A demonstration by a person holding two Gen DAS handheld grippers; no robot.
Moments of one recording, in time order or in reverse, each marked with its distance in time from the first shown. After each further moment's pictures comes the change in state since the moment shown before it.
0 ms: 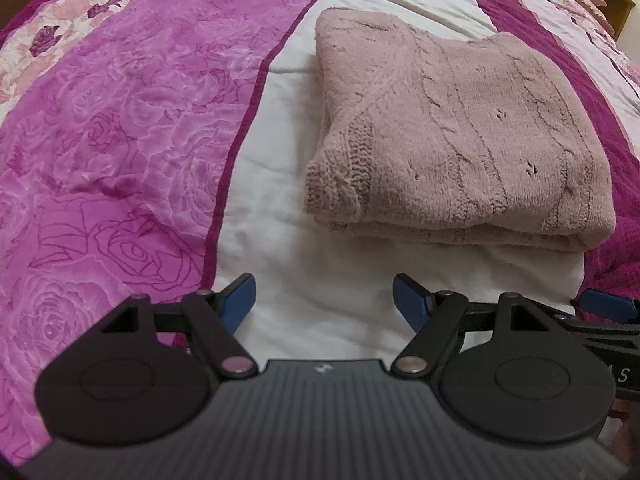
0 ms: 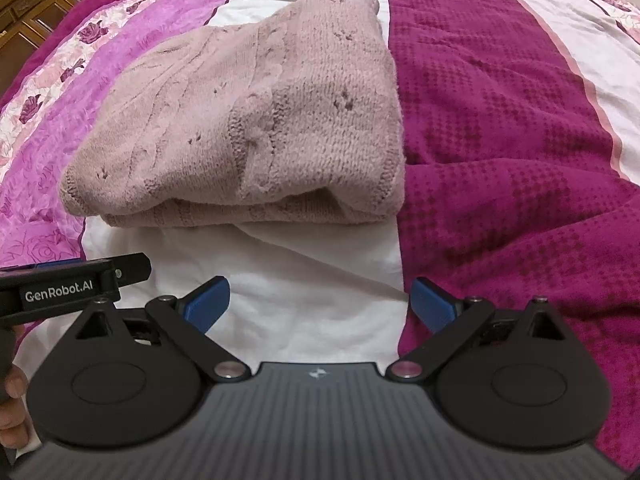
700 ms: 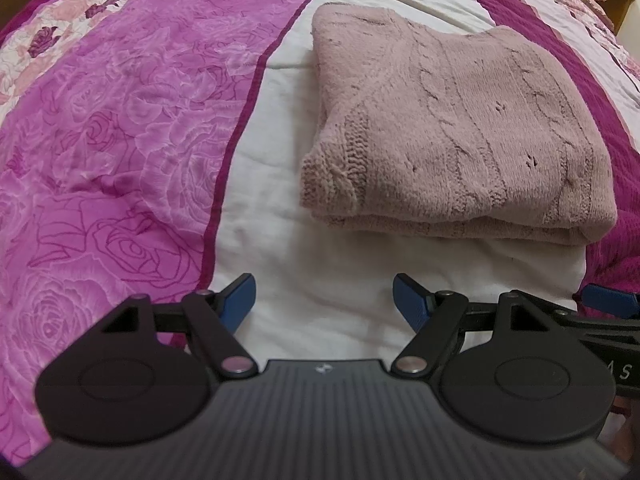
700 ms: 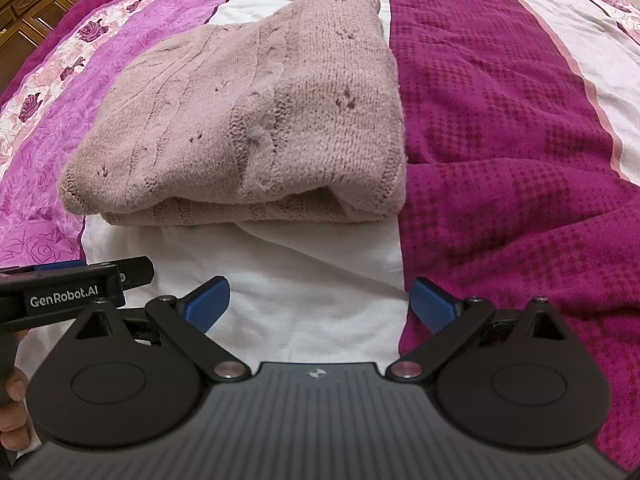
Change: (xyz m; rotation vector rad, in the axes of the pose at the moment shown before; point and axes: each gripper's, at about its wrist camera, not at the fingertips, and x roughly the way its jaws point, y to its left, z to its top) left arm 0.001 -0.002 0.000 0.008 0.008 0.003; right arm 0.000 0.000 -0.001 0.000 0.000 0.000
